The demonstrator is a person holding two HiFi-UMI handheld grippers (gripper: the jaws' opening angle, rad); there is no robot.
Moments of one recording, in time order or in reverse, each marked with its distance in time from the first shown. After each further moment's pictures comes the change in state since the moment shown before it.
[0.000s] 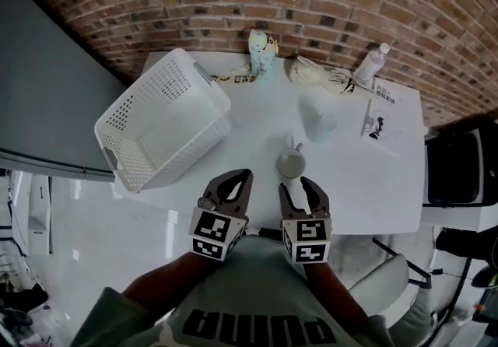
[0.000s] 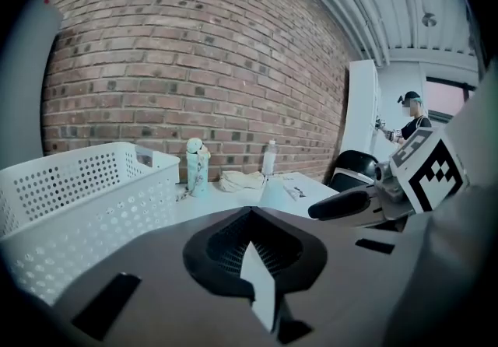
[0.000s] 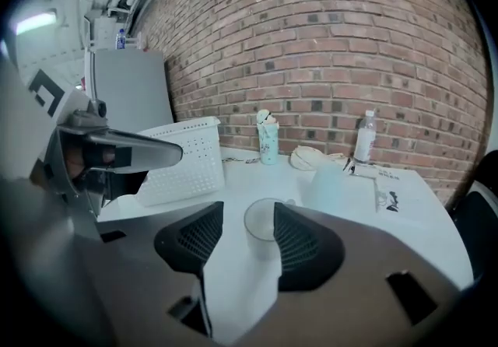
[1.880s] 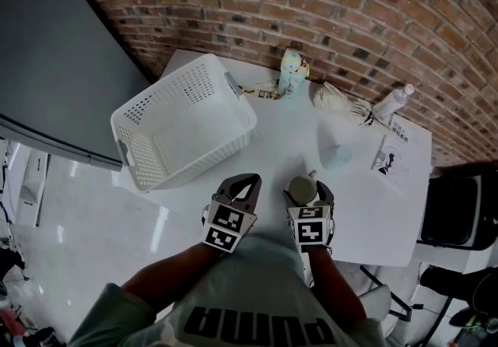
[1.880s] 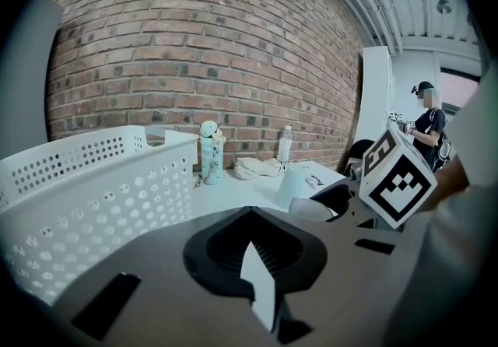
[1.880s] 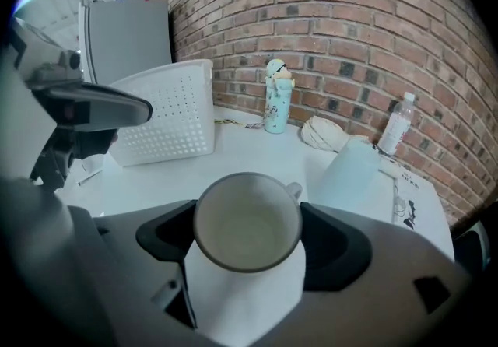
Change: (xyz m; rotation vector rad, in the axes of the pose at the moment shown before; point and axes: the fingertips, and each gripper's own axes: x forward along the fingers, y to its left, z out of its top) left arm 0.032 0.044 -0.026 0.007 0.073 0.074; right arm 0.089 -0.025 -0.033 -0.149 0.248 0.028
